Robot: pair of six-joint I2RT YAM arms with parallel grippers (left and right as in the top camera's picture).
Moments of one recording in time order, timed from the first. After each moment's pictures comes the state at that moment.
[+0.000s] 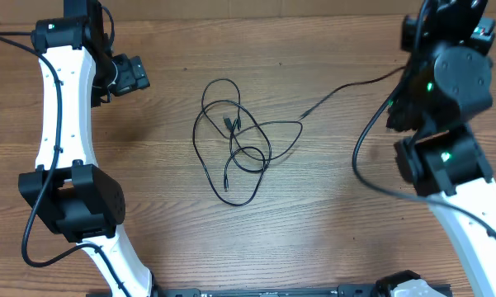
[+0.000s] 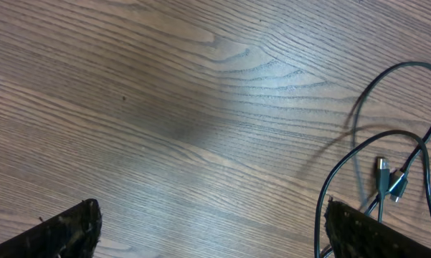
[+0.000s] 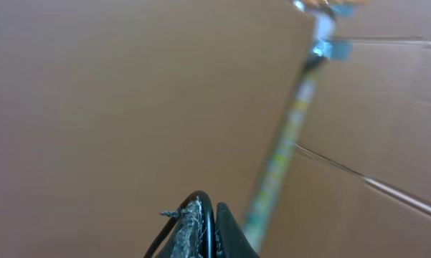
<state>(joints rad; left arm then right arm) 0.12 2.05 2.09 -1.40 -0.01 -0.28 0.28 1.27 1.38 0.08 0.82 -0.37</state>
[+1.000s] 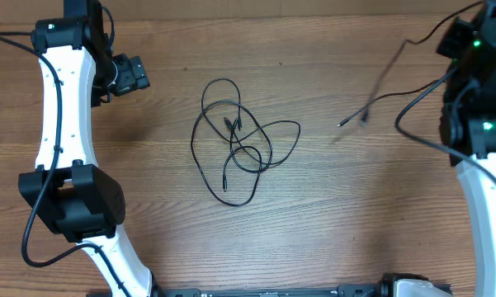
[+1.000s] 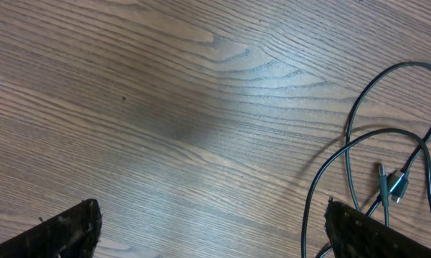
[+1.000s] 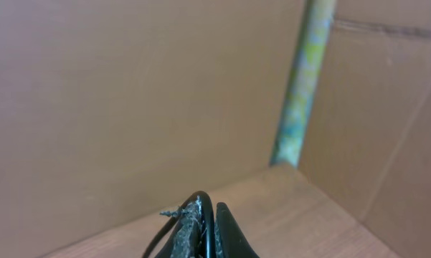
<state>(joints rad) 0.12 2.05 2.09 -1.40 -0.01 -0.28 -0.08 1.36 1.38 -0.21 0.42 0.09</state>
